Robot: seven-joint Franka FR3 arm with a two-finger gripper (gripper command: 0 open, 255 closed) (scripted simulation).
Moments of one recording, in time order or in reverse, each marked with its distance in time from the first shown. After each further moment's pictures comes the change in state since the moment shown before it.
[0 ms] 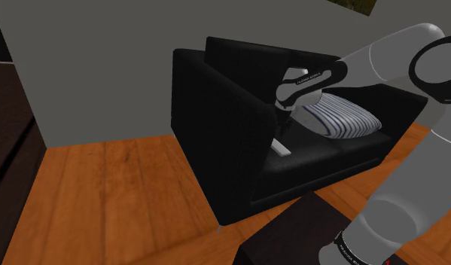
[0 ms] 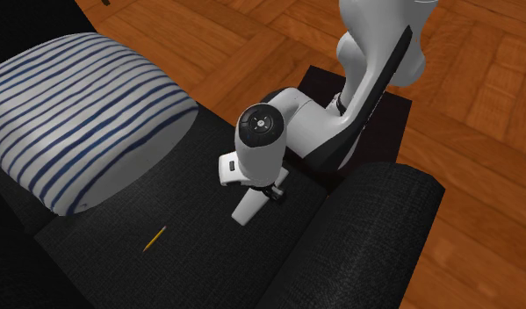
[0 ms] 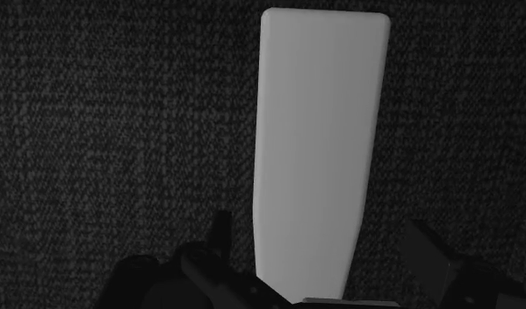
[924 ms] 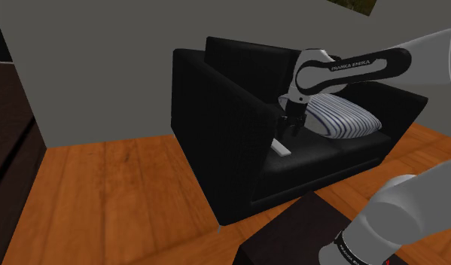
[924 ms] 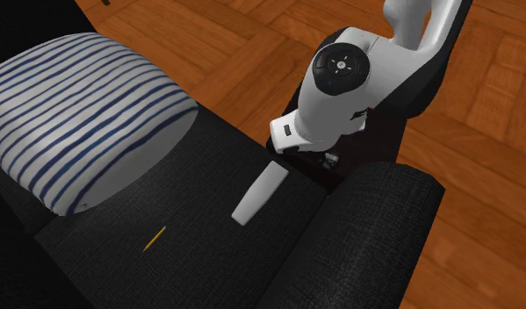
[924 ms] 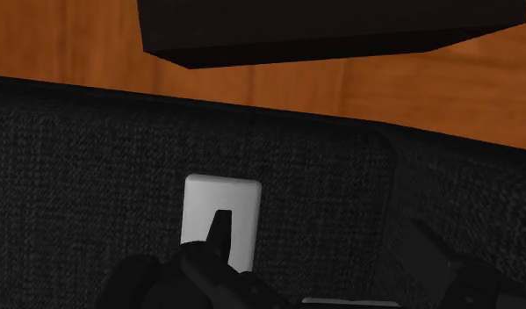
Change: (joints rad) arm 0.046 -0.392 0.080 -0.171 -0.029 -0.311 0.079
